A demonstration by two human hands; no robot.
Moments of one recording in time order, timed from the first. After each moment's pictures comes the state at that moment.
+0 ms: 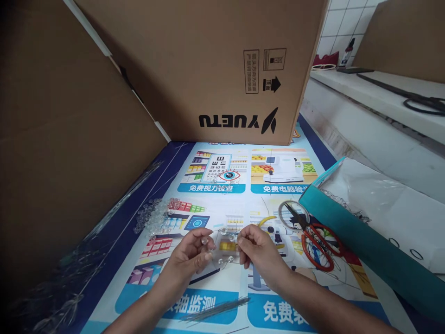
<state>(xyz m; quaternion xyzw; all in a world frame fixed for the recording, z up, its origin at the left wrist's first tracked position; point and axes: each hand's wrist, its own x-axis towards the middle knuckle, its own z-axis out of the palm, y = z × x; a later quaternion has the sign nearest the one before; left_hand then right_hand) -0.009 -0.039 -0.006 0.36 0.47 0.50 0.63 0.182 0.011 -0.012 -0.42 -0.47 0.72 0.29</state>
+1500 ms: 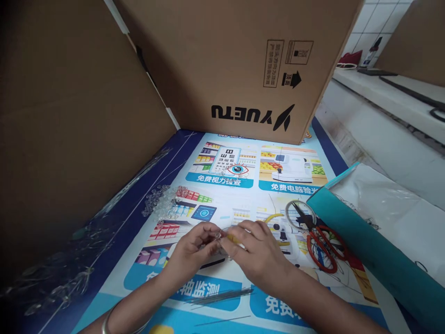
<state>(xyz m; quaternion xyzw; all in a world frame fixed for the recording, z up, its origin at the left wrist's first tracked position) -0.009 -0.040 -0.005 0.48 0.53 0.46 0.53 0.180 0.011 0.012 -0.23 -0.93 0.07 0.28</state>
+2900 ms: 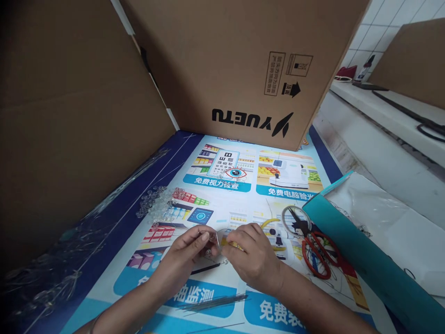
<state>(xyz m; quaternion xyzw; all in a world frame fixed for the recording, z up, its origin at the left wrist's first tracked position) -0.008 -0.041 0.012 0.32 0.46 0.52 0.65 0.175 0.018 0.009 -0.20 -0.93 0.06 0.30</state>
